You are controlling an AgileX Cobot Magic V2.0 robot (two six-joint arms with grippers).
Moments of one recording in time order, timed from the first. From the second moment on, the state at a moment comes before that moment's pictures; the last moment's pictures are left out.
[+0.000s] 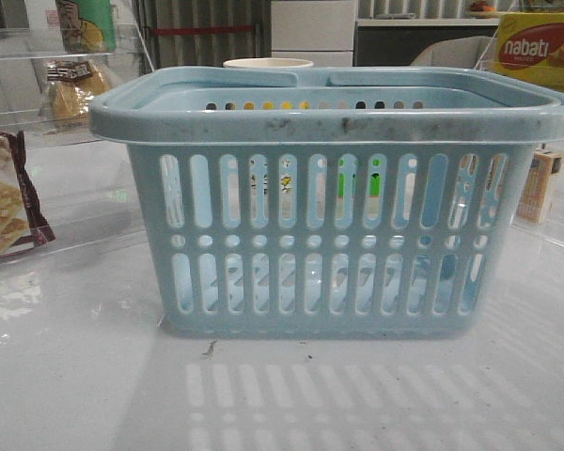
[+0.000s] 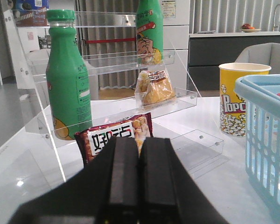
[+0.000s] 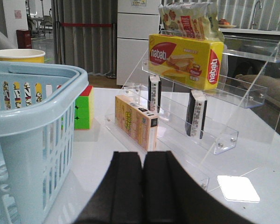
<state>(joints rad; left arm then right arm) -0.08 -0.01 0.01 0.00 0.01 0.04 -0.02 -0.01 0.03 0.01 -0.01 -0.01</state>
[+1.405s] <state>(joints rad) -0.08 0.02 -0.34 0.00 0.07 0.04 -0.02 0.00 -0.35 0.01 0.19 -0.01</state>
